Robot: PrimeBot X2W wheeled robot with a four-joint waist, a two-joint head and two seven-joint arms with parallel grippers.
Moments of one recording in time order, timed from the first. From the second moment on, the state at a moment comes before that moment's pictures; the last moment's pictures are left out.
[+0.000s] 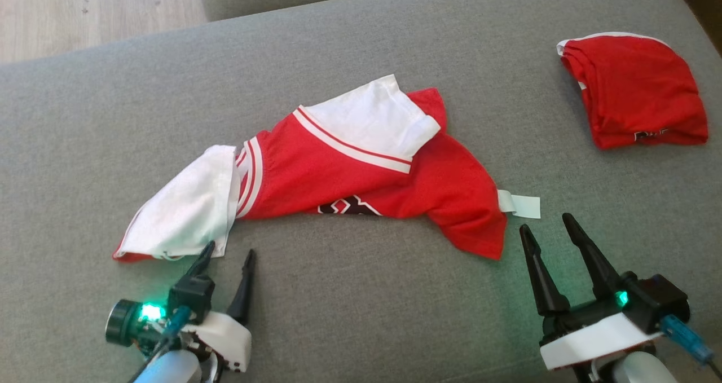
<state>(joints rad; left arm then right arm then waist) -0.35 0.40 -0.92 0.57 -0.67 0.26 -0.27 0.05 -0.20 0.23 0.13 0.26 0.13 -0.25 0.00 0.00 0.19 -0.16</state>
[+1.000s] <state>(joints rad) -0.33 0.48 -0.56 0.18 -0.54 0.24 -0.25 -0.31 -0.32 0.30 0.39 0.45 0.13 -0.13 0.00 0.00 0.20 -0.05</state>
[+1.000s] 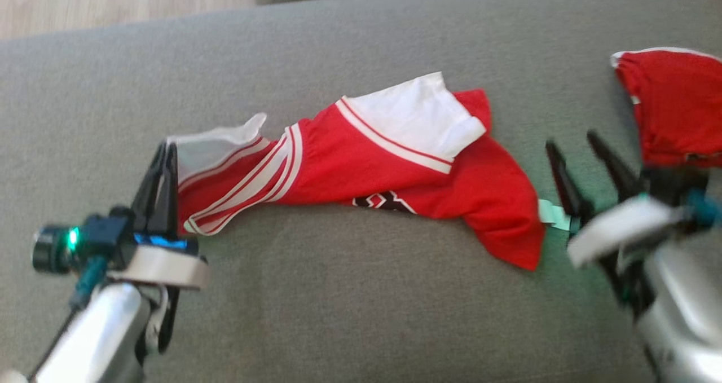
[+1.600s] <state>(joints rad) -0.57 0.42 -0.62 0.20 -0.48 0.18 -0.23 -0.74 -0.39 0.52 0.74 0.72 0.13 0.11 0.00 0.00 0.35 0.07</state>
